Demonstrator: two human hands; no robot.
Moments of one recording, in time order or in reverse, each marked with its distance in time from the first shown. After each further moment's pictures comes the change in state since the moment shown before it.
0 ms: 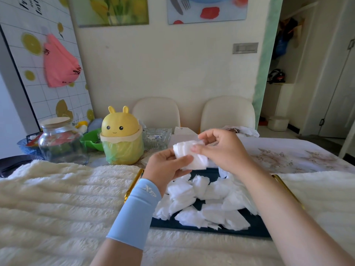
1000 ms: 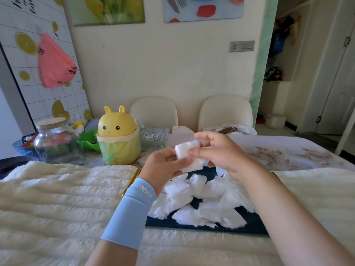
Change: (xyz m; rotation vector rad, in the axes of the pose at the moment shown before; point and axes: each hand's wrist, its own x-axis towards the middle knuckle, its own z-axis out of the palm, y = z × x) left_hand 0.003 -0.002 -0.003 0.125 -0.094 0.025; right_hand 0.001 0.003 -0.003 0.100 -0.171 0.160
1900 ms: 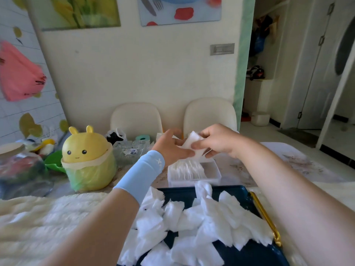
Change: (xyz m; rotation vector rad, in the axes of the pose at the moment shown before) left_hand 0.130 0.047 0.064 0.521 -0.034 0.031; right_hand 0.086 -0.010 -0.098 -0.211 -0.081 0.101
